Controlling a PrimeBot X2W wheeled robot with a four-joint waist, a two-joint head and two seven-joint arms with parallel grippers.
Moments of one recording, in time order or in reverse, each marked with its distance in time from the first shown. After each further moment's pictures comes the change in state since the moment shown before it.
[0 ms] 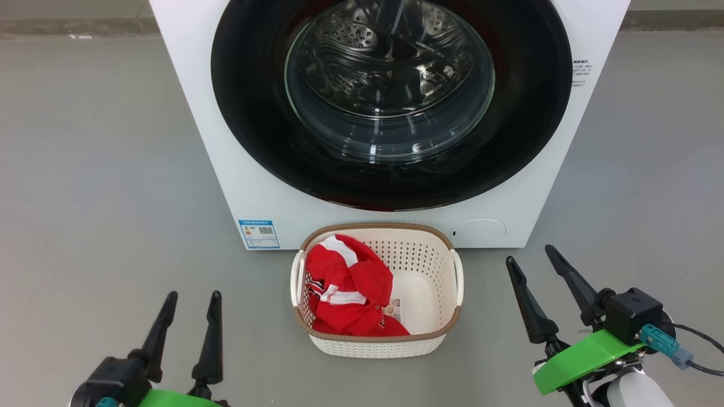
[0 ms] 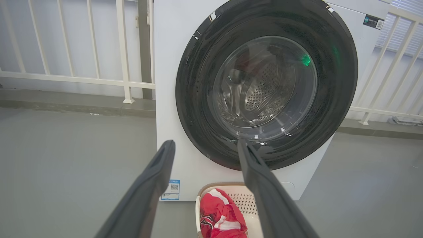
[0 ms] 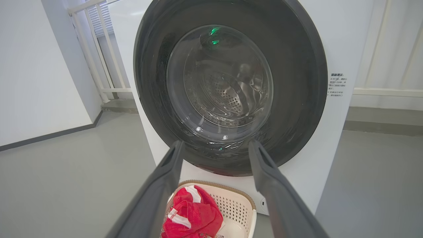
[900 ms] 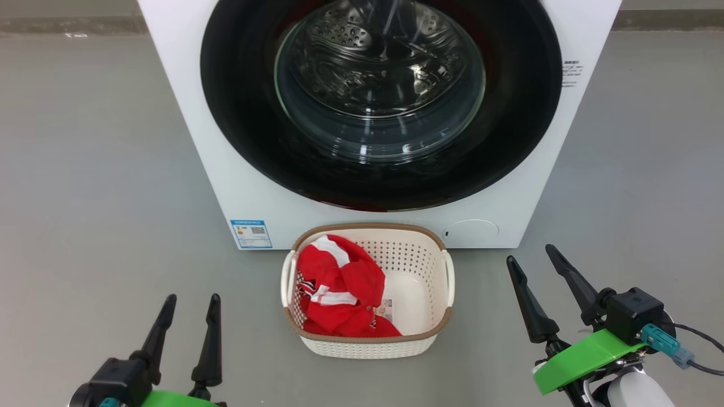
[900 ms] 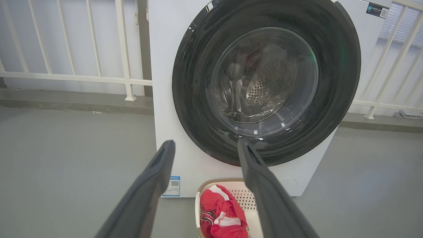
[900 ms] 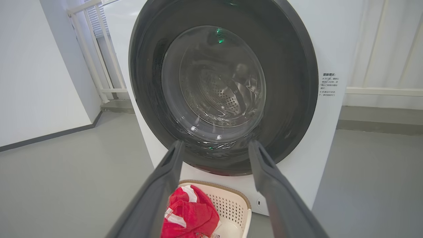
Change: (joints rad) left arm -0.001 -0.006 0.012 0.017 0.034 0.000 0.000; right arm 0.000 0.003 -0.006 0.000 0.000 0.000 0.000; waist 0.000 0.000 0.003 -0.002
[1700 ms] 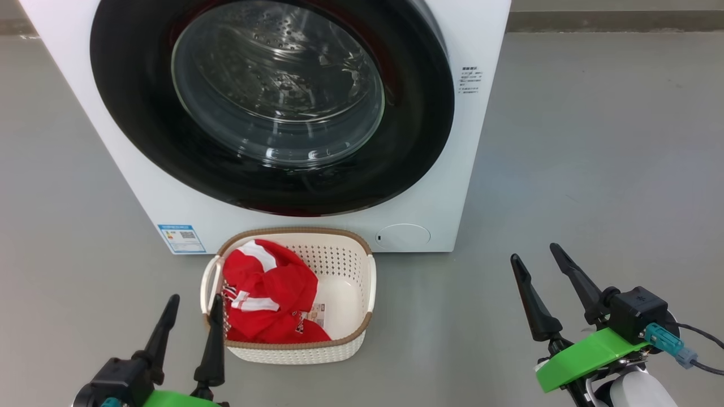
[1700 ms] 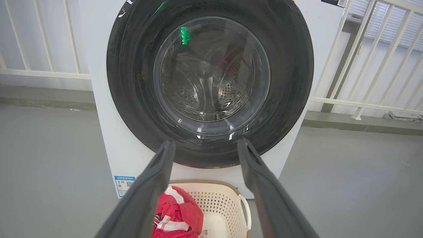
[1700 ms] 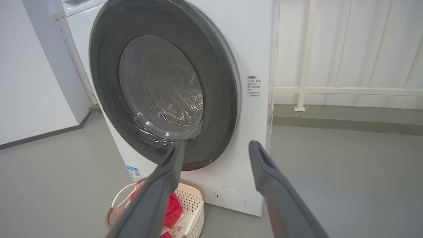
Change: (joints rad) left arm -0.001 -0.002 -0.007 0.002 -0.015 0.000 0.000; right arm 0.000 0.001 -0.011 0.000 0.000 0.000 0.000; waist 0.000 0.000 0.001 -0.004
